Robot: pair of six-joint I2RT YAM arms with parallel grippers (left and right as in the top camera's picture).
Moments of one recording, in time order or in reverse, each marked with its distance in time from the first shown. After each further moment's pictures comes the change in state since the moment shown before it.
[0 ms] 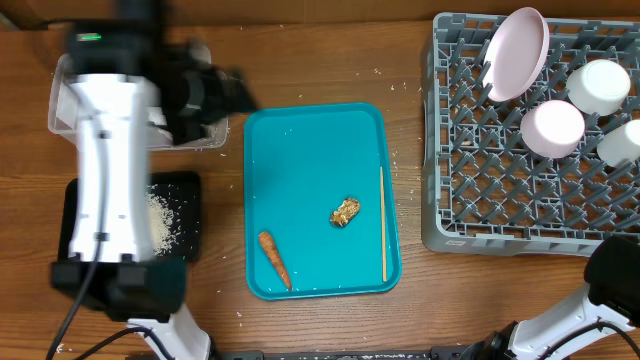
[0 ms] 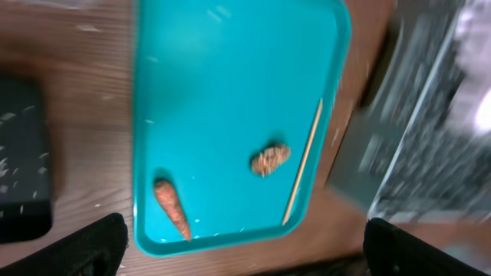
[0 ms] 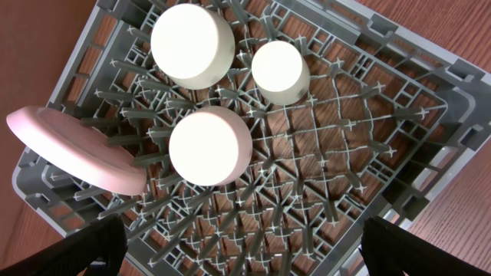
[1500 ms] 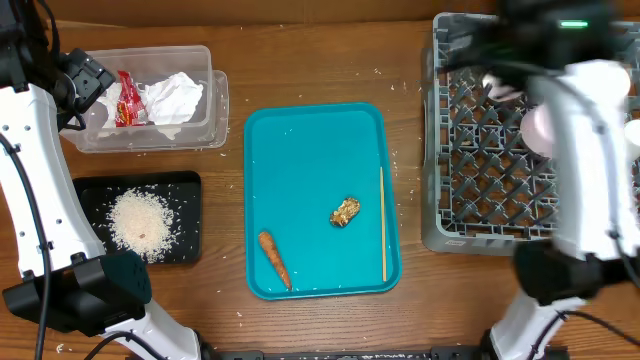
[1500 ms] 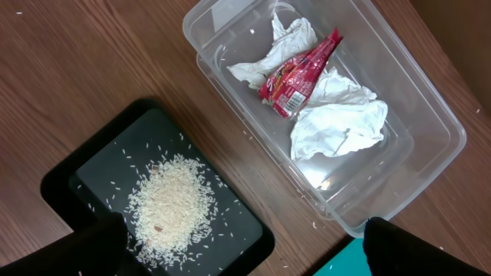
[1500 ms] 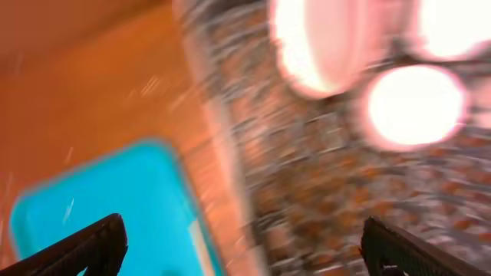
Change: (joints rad) left arm 0.412 -0.003 0.006 0.206 -0.512 -0.253; right arm 0.737 0.008 -0.006 0.055 0.218 -0.003
